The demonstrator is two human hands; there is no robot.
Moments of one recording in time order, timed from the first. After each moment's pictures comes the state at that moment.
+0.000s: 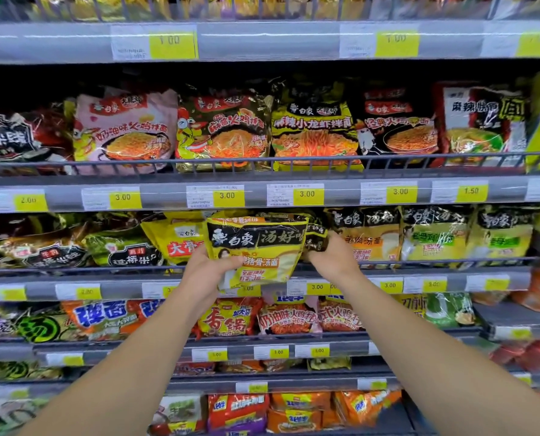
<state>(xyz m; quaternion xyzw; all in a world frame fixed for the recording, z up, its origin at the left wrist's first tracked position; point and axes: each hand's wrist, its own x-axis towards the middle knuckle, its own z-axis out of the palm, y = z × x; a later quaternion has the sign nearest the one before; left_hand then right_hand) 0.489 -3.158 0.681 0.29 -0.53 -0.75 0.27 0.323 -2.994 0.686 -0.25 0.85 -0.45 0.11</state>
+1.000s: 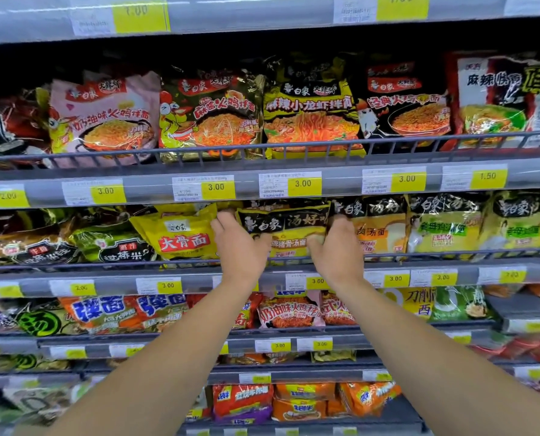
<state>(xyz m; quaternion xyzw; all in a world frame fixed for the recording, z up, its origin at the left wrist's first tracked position) 0.416 -3.122 0.684 0.38 -0.78 -0.31 0.38 0.313 -2.997 0.668 -0.25 0.89 -0.38 -0.09</state>
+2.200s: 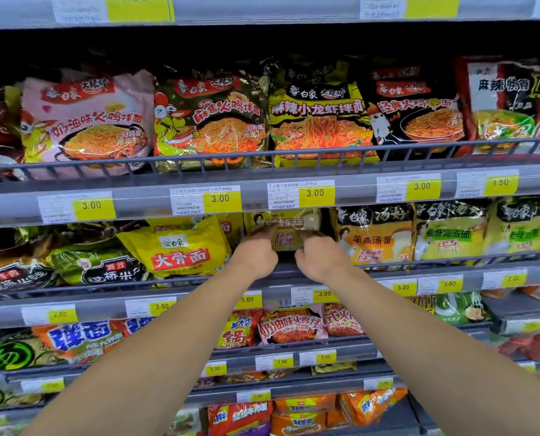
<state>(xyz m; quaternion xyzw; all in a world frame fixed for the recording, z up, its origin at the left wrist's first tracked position) 0.377 -3.168 0.677 0.21 -0.96 -0.20 0.04 0.305 -3.037 0.679 -0.35 0.93 -0.12 0.04</state>
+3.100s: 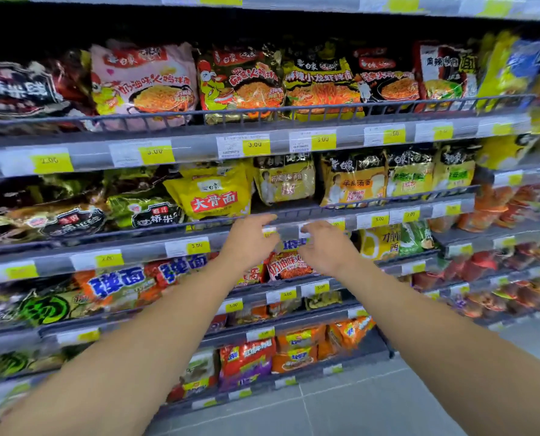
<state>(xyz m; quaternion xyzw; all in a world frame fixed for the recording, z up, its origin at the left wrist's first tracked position) 0.526 -3.152 0.673 0.13 -0.94 -0.29 0.12 0.453 -2.989 0.672 -0.30 0.94 -0.15 0.05</state>
